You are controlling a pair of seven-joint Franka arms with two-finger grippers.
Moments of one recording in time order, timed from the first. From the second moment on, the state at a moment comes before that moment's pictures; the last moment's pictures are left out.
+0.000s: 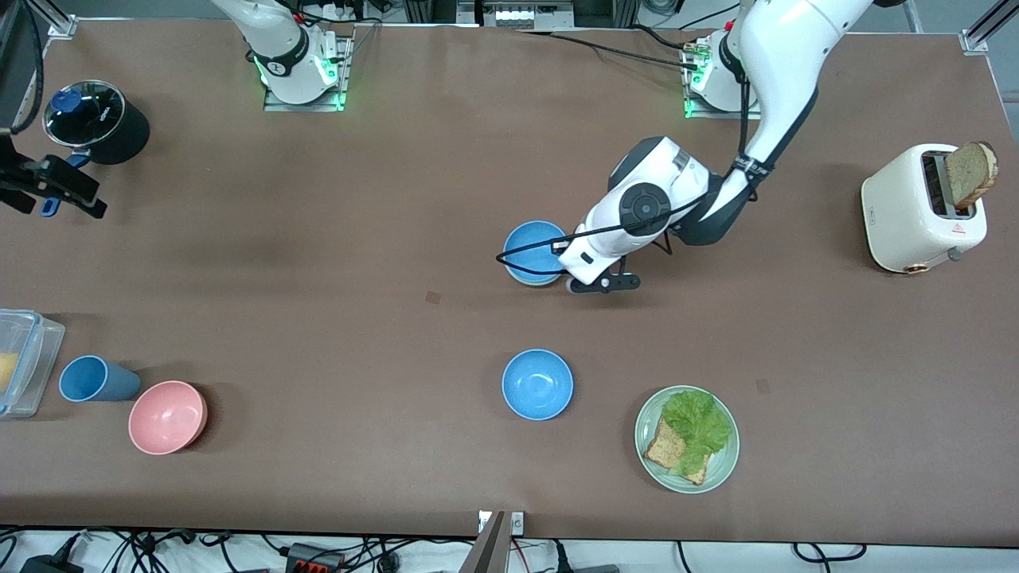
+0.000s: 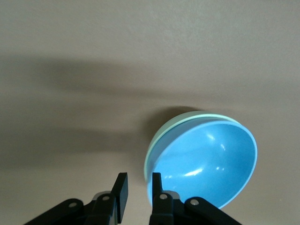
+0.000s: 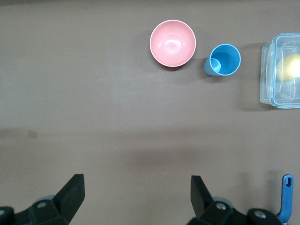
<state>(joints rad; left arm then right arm) -0.07 0.54 -0.58 -1.80 0.02 2.16 -0.73 -0.05 0.01 0.00 -1.56 -0.01 1.64 0.00</state>
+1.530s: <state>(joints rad) 0.26 0.49 -0.60 -1.31 0.02 1.68 -0.28 -0.06 0.08 0.00 -1.53 -0.01 1.61 0.00</state>
